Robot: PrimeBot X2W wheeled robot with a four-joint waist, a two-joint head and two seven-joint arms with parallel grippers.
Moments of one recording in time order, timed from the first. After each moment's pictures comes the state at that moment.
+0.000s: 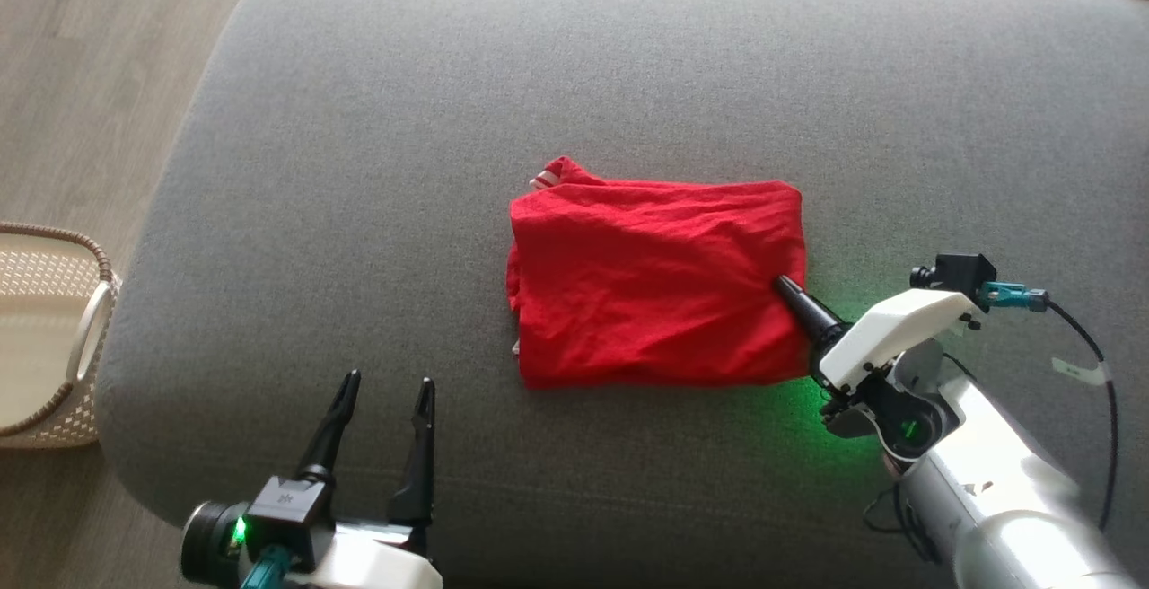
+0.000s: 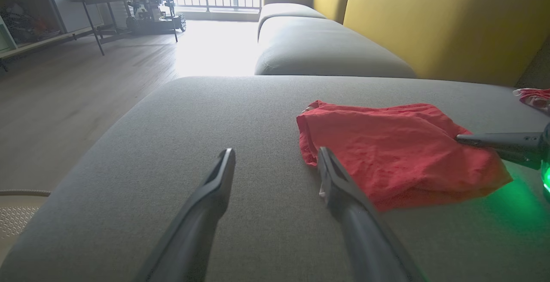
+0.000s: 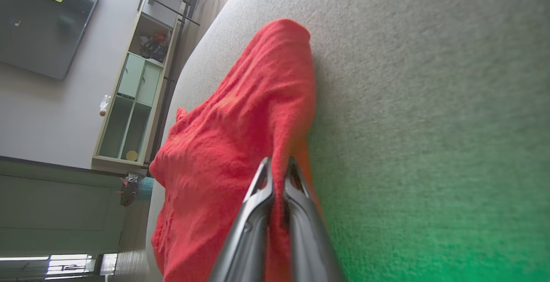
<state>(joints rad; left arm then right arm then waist) 0.15 0.06 -0.24 0.01 -0.07 0.00 -0.25 -0.56 -0.14 0.37 0.94 1.16 0.13 0.08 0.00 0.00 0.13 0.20</state>
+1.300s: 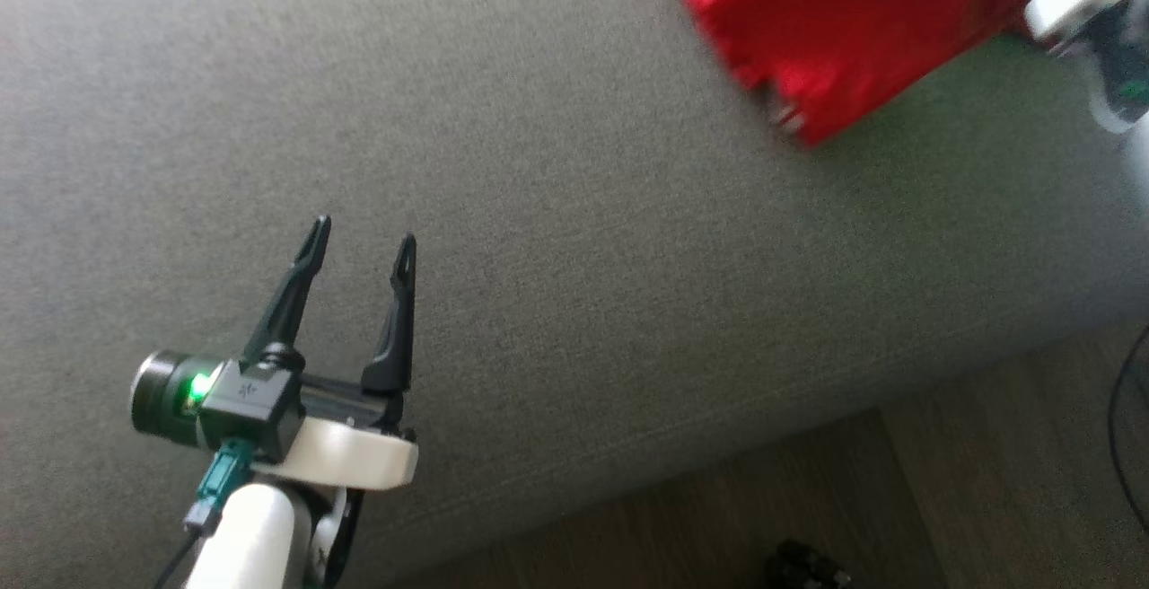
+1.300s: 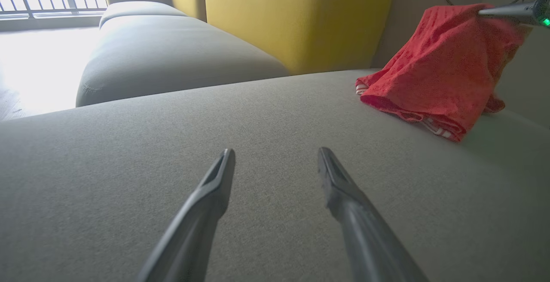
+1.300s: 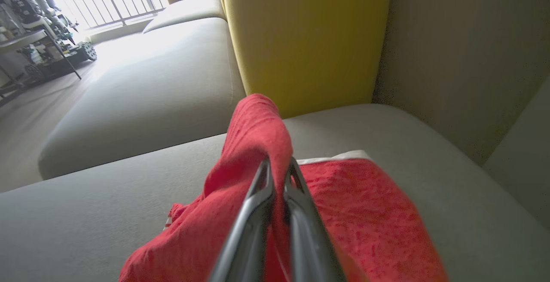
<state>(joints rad) -0.06 0.09 -0.22 -0.05 -0.02 -0.04 -0.25 -1.20 -0.35 0.52 1.18 0.87 0.13 -0.20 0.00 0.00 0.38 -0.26</state>
